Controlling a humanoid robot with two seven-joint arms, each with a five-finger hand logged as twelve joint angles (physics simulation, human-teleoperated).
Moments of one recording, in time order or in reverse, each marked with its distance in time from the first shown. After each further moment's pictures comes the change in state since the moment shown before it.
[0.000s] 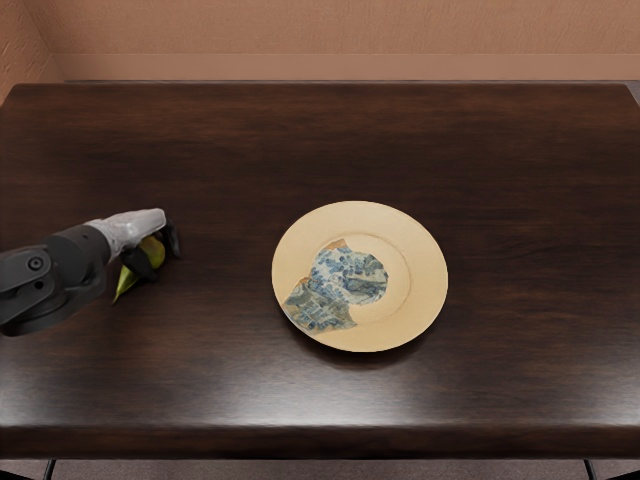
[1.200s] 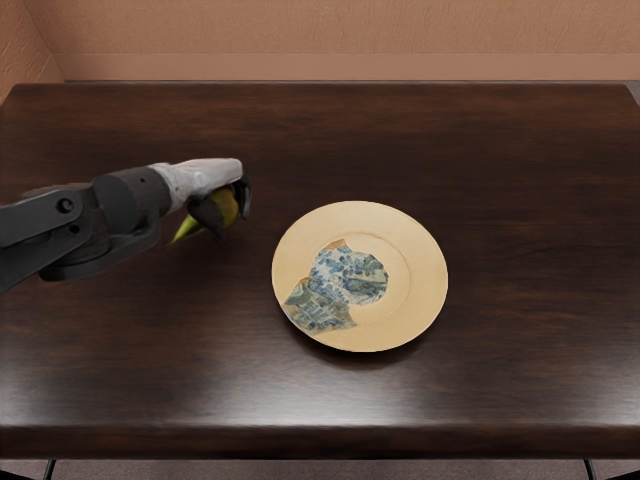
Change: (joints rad) left arm -0.207 -0.117 -0.044 -0.074 -0.057 -0.134 -0.002; right arm -0.001 0.000 -0.001 0.000 0.002 0.001 0.000
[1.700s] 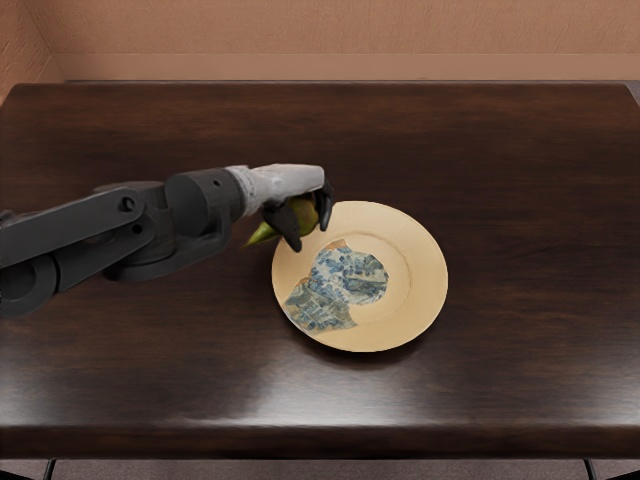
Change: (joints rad) left arm -0.025 -0.180 -0.043 -0.004 -0.008 -0.050 0.000; right arm 0.000 0.000 0.000 0.000 0.000 0.000 0.000
